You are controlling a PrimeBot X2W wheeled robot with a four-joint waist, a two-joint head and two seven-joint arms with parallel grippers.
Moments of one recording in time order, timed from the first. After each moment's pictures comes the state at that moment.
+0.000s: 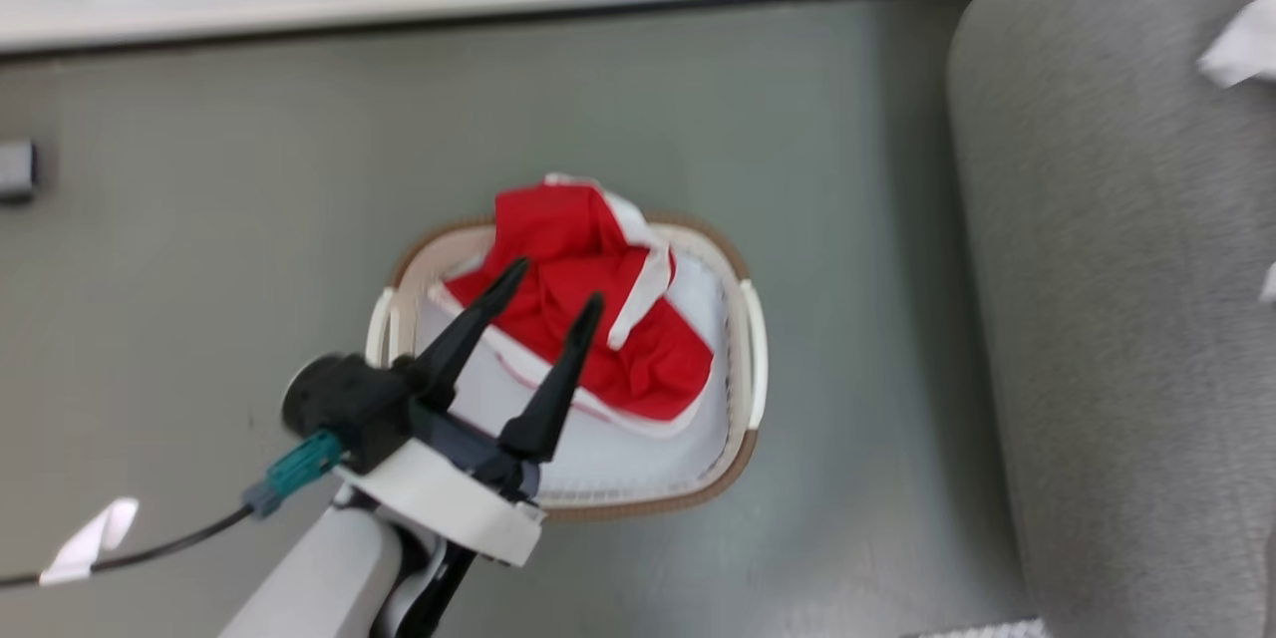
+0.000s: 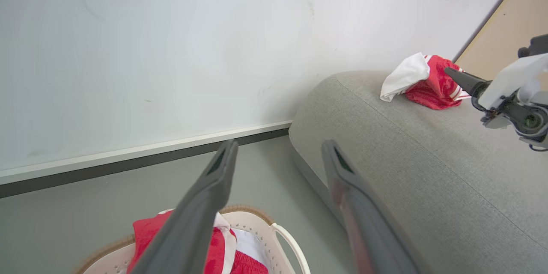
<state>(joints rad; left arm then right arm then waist) -0.44 0.32 -0.54 0.09 -0.47 -0.09 -0.26 -0.87 -0.06 -0.67 0.73 -0.18 0.13 -0.26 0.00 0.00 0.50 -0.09</state>
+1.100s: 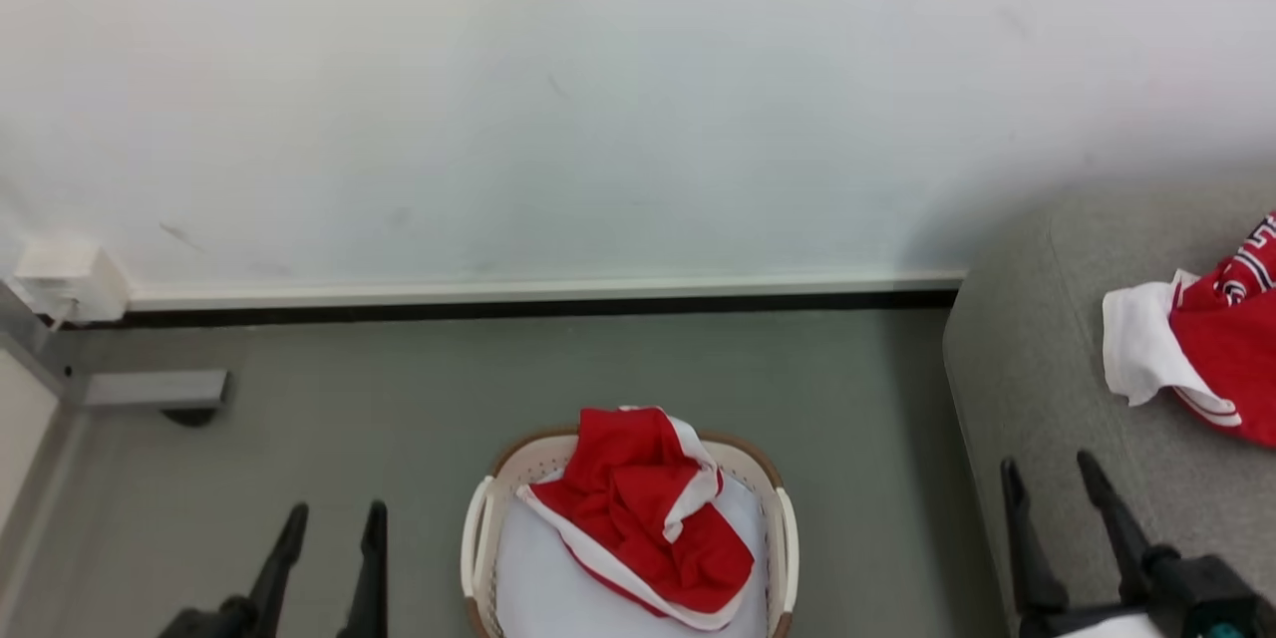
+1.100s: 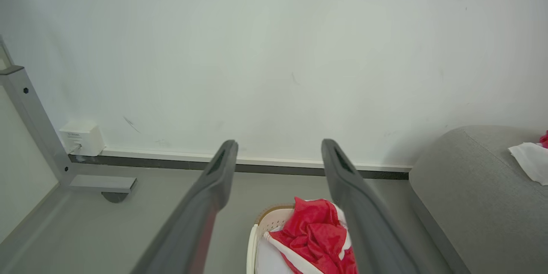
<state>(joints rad) 0.04 0.11 0.00 0.13 -0.21 -0.11 -0.26 -0.08 -0.05 0.03 0.26 0.18 0.13 -0.26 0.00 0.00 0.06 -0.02</state>
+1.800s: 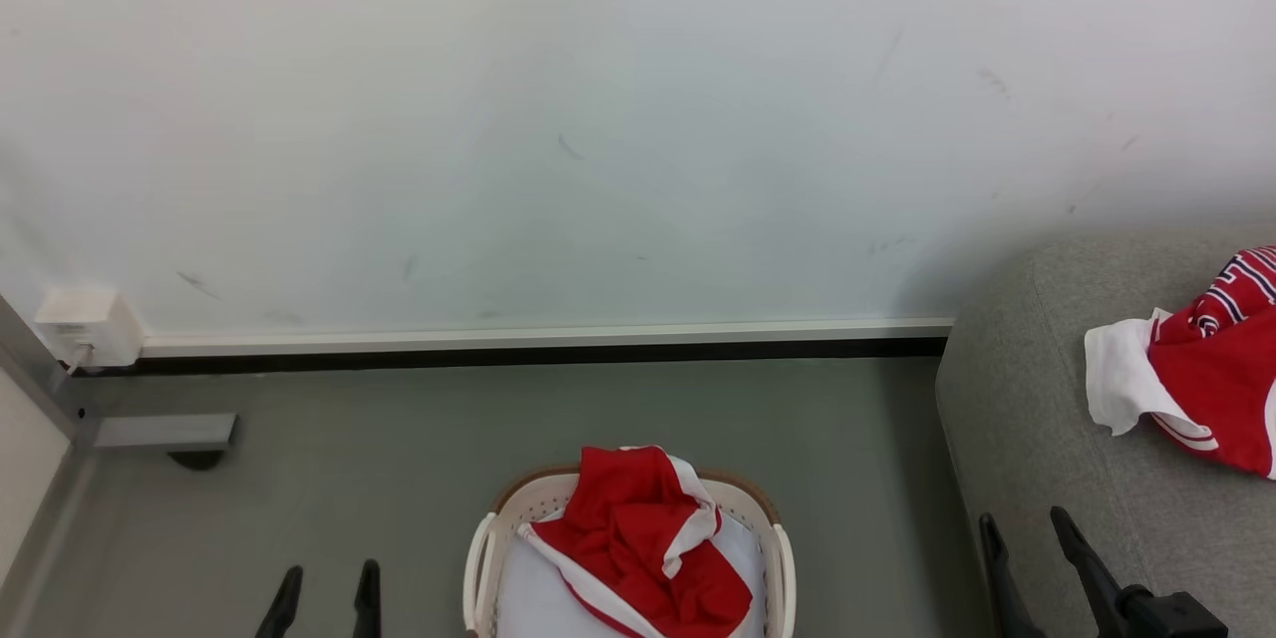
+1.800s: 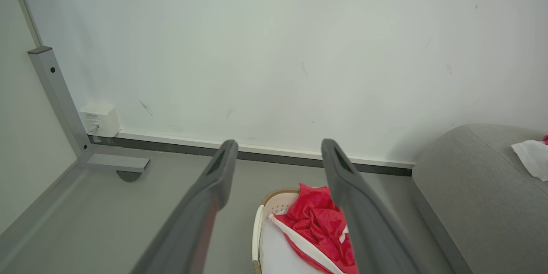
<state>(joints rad) 0.12 0.06 0.05 0.16 -0.17 -0.13 -0.26 -0.03 -0.05 0.07 0.34 0.22 0.13 -0.26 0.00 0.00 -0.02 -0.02</state>
